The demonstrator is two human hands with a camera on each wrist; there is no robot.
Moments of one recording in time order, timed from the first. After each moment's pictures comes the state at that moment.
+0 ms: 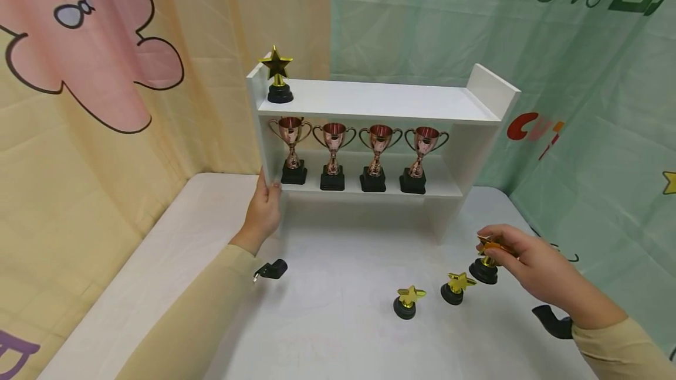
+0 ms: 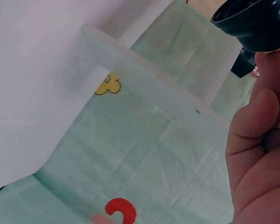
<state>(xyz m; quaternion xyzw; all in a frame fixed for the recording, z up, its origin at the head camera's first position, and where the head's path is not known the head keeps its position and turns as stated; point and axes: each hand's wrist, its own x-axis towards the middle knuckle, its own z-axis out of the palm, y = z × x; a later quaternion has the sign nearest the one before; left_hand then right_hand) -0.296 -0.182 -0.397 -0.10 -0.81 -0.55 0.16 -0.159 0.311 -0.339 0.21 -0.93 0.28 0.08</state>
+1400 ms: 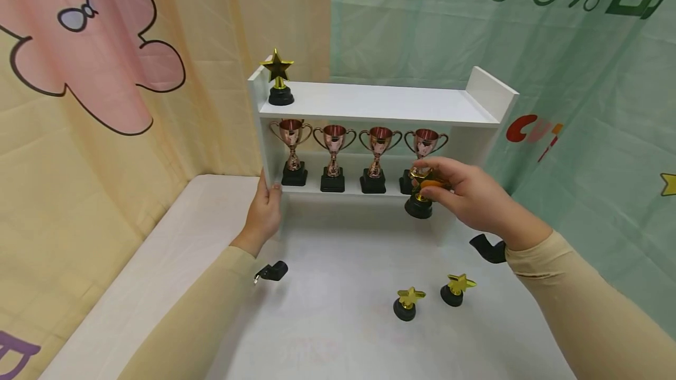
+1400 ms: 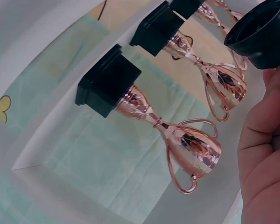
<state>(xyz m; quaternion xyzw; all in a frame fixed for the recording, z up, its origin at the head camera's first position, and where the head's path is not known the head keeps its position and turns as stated) -0.297 -0.182 -0.400 -0.10 -0.81 -0.55 0.17 -0.211 0.205 -0.243 0.29 -0.91 0.28 0.09</state>
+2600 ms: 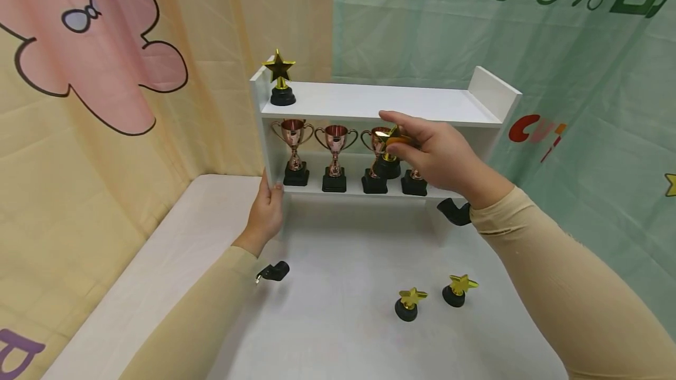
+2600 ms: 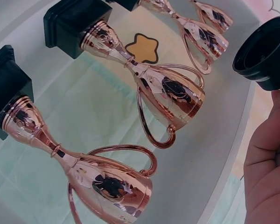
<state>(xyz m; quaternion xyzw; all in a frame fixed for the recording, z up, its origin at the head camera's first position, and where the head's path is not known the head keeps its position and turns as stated) -0.297 -0.181 -0.400 -0.09 -0.81 -0.55 0.17 -0.239 0.148 -0.197 0.30 -0.90 0.27 0.16</state>
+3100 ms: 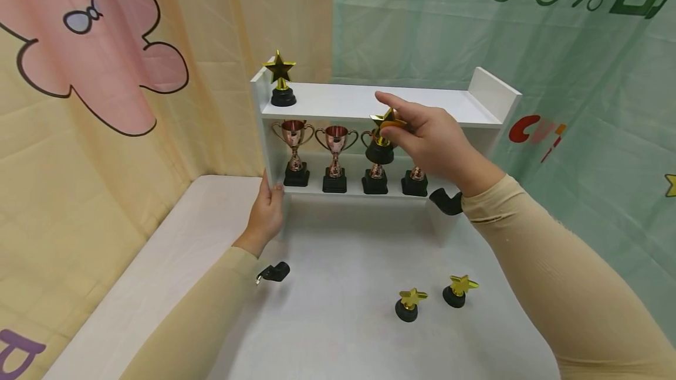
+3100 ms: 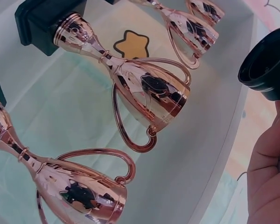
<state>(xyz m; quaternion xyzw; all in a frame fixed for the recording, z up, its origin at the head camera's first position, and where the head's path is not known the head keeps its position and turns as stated) -0.298 -0.182 -0.401 -0.10 -0.81 -0.55 0.18 -0.248 0.137 -0.185 0.31 -0.88 0.30 0.19</state>
